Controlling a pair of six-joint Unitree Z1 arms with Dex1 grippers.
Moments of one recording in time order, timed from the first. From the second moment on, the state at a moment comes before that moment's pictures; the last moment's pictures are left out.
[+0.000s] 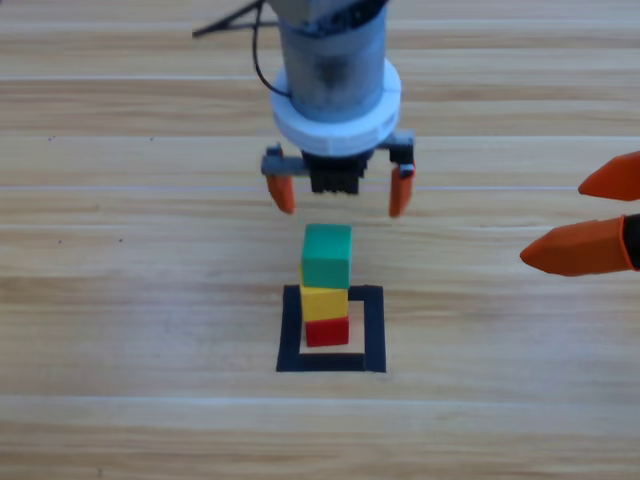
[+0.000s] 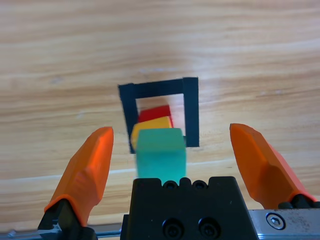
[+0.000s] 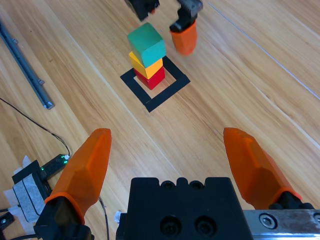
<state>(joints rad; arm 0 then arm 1) -0.86 2.32 -2.33 1.41 0.13 -0.85 0.82 1.33 -0.85 0.25 0.17 0.01</state>
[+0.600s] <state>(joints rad) -1.02 1.47 -1.05 0.45 0.27 -0.50 0.81 1.33 -0.85 0.25 0.17 0.01</state>
